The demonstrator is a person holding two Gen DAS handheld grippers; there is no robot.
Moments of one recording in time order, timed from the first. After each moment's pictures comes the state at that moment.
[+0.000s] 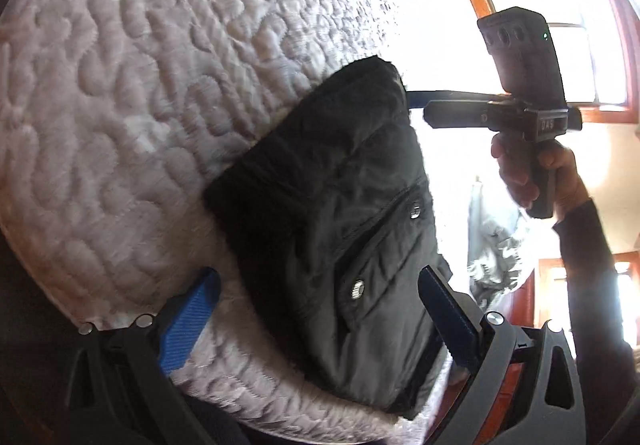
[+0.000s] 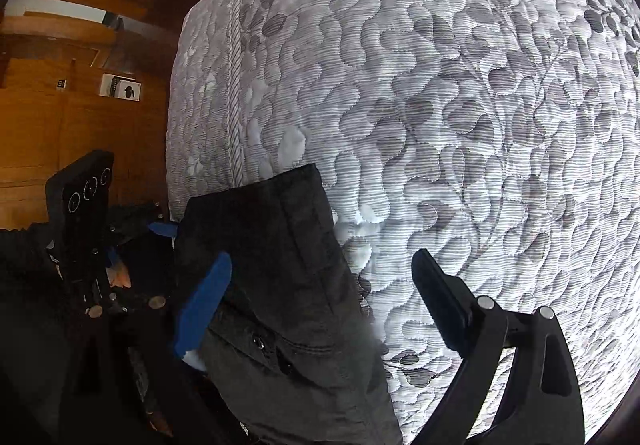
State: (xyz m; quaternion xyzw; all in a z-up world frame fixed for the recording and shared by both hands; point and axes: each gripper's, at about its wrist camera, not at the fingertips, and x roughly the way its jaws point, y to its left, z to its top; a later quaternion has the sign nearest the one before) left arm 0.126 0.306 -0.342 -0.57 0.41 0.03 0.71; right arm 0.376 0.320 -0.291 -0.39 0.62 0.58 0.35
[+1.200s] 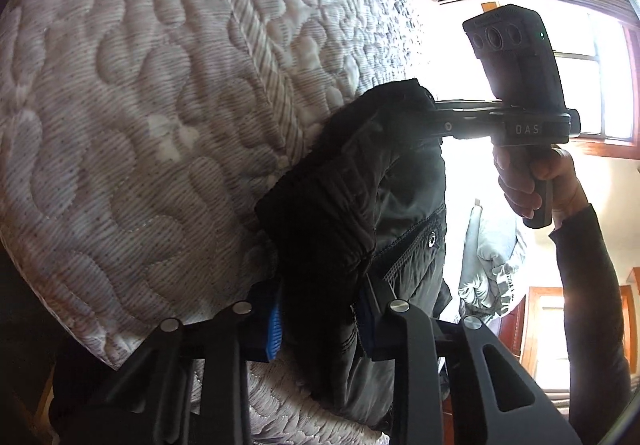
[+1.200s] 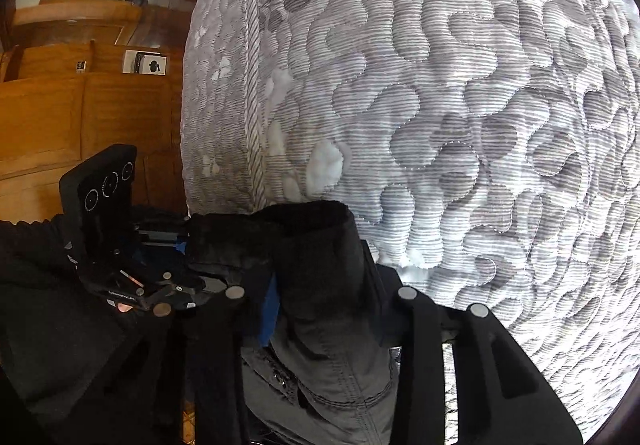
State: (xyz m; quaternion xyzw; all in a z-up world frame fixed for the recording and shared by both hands) left arm 0.108 0.332 -0.354 -0.60 0.39 0.06 0.70; right arm 0.346 0.367 -0.329 -0.40 0.65 0.59 0.26
